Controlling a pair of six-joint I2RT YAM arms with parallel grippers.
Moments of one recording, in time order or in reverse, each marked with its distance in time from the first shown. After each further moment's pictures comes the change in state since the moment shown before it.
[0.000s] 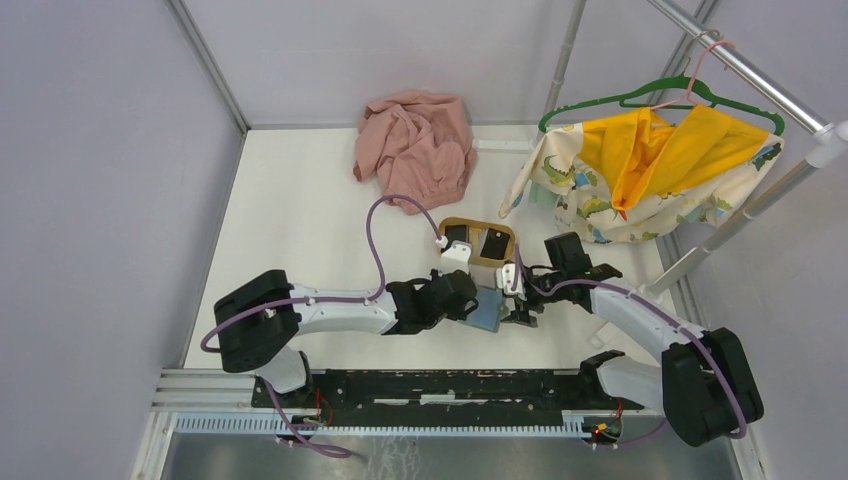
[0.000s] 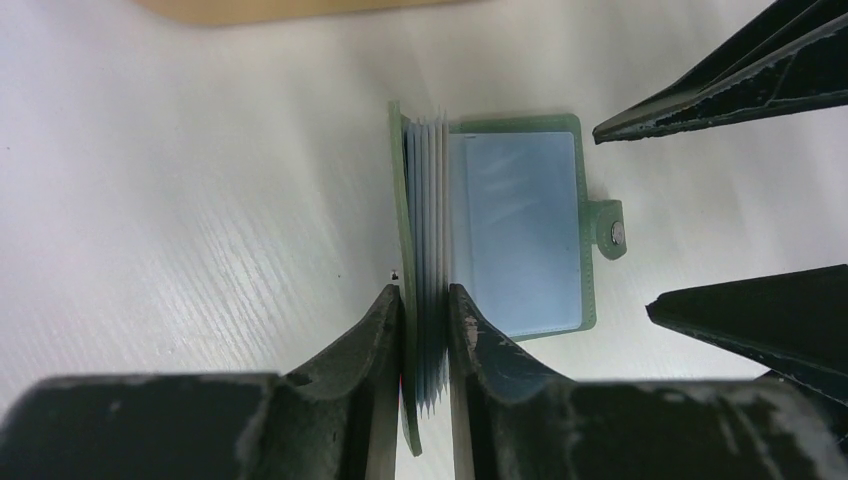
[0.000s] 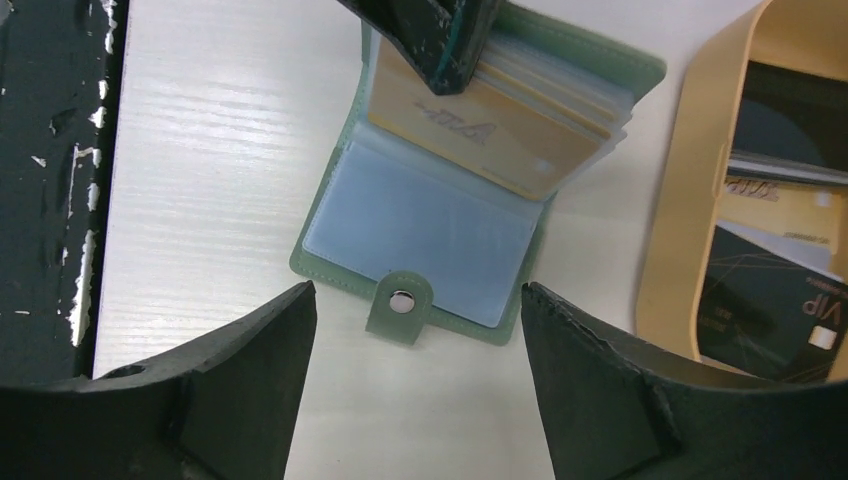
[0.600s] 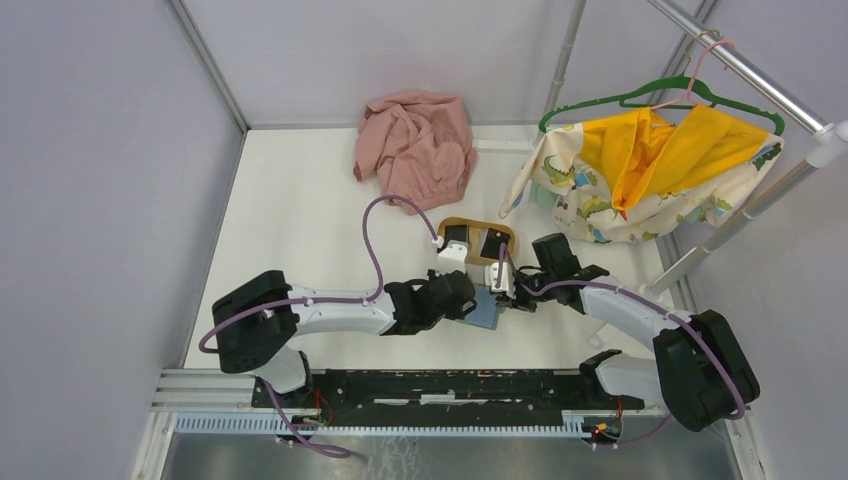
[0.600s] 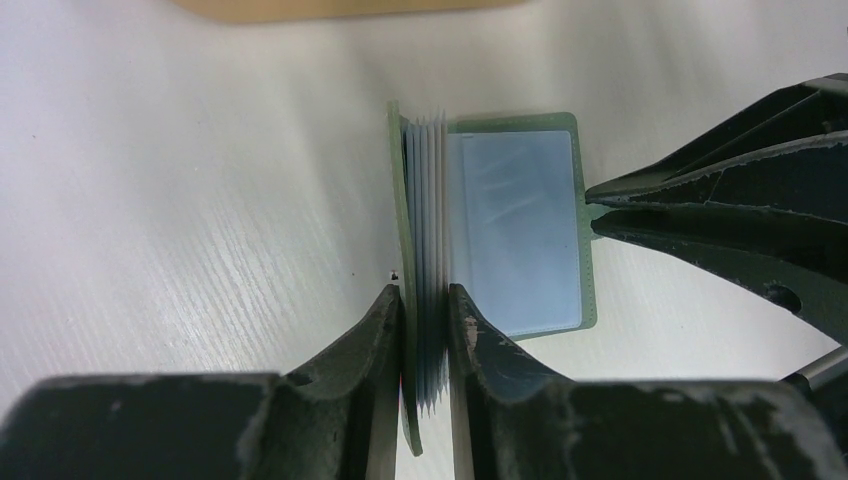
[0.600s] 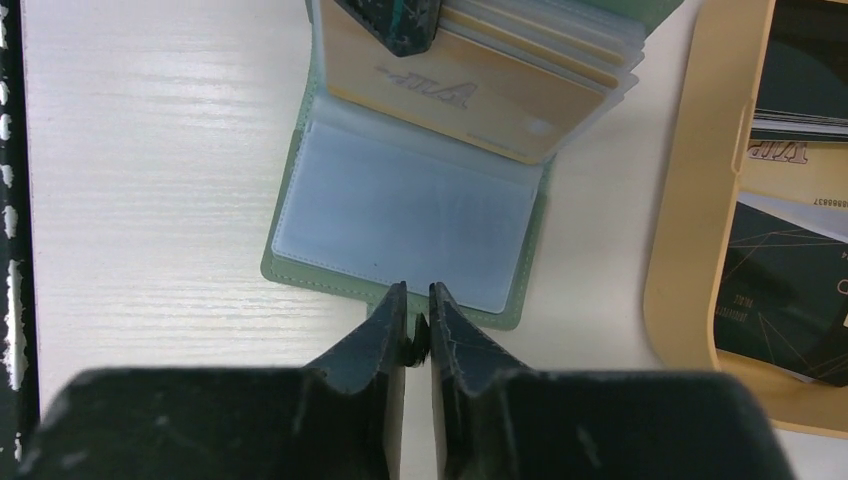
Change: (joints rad) left arm 0.001 -0.013 -0.013 -0.007 -0.029 -0.027; right arm 0.079 0.083 -0.027 0.164 0.150 0.142
